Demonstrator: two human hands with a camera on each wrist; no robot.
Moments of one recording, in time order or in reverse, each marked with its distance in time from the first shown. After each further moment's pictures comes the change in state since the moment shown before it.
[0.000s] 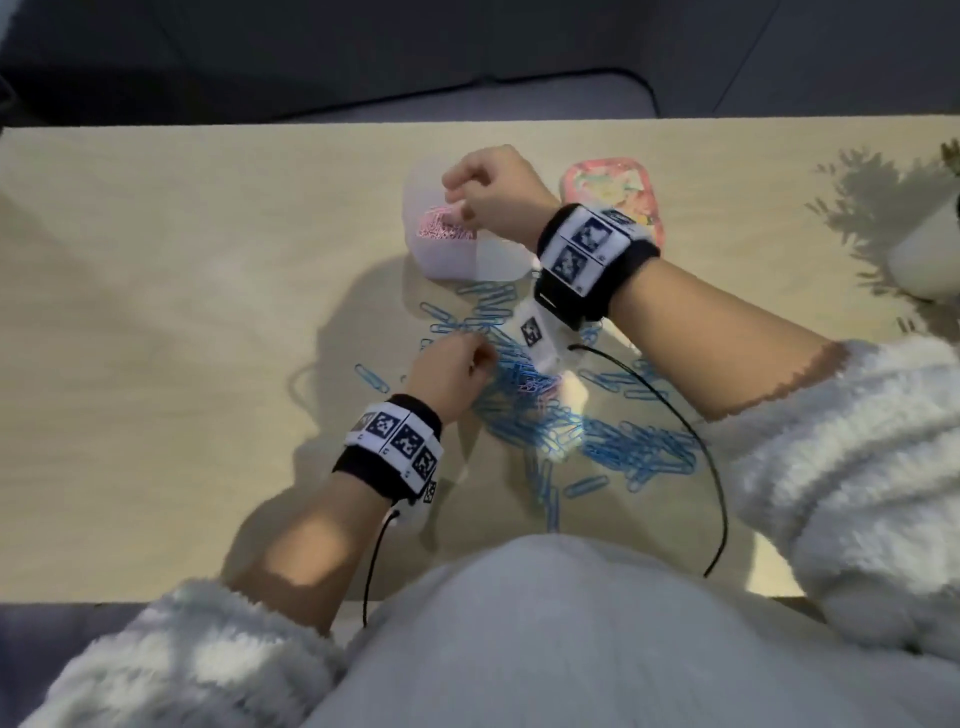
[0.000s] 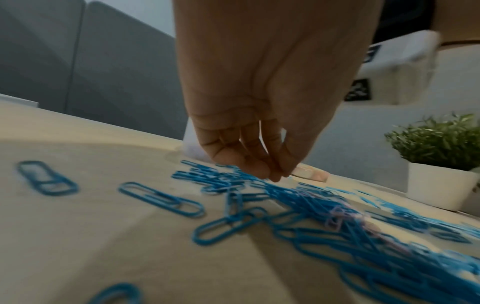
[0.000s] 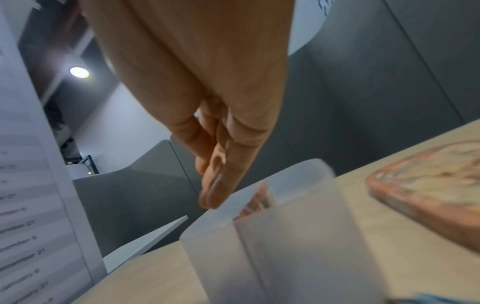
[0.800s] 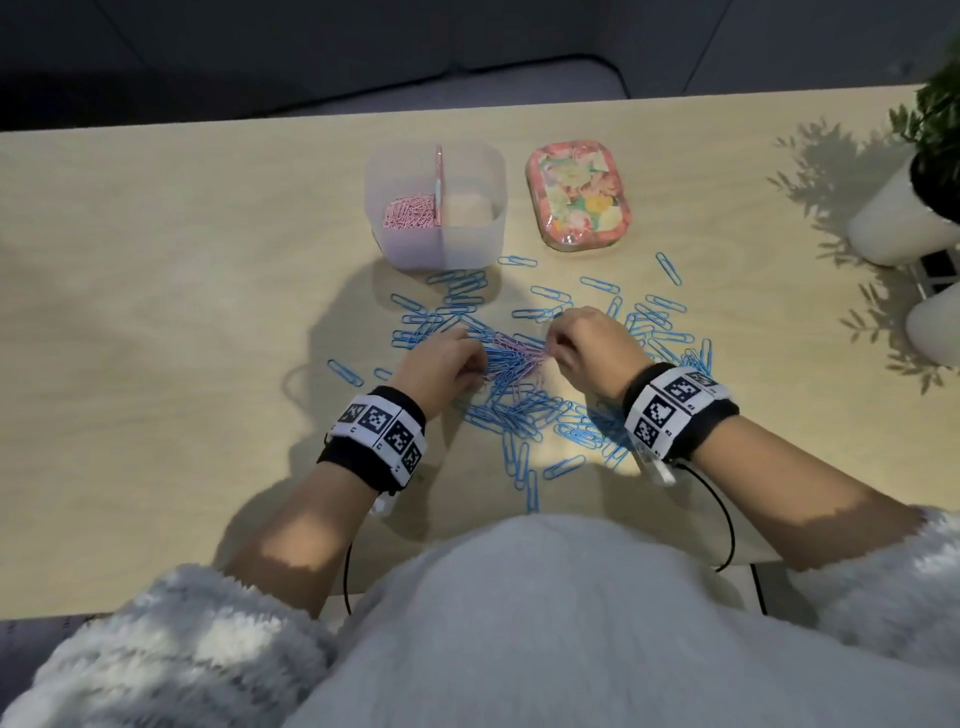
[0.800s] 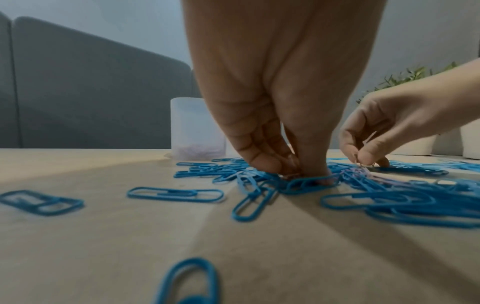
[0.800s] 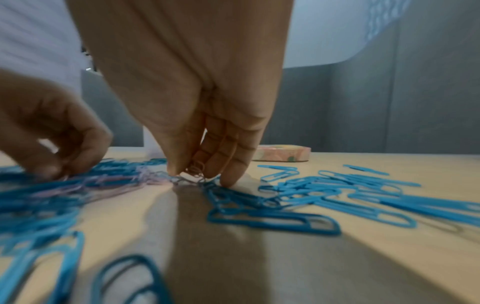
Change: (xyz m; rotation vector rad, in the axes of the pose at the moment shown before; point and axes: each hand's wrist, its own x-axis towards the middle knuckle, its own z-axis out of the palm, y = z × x) left_hand 0.007 -0.001 0.015 0.089 -0.129 0.186; right_hand -0.124 0.146 -0.041 -0.731 -0.082 -0.084
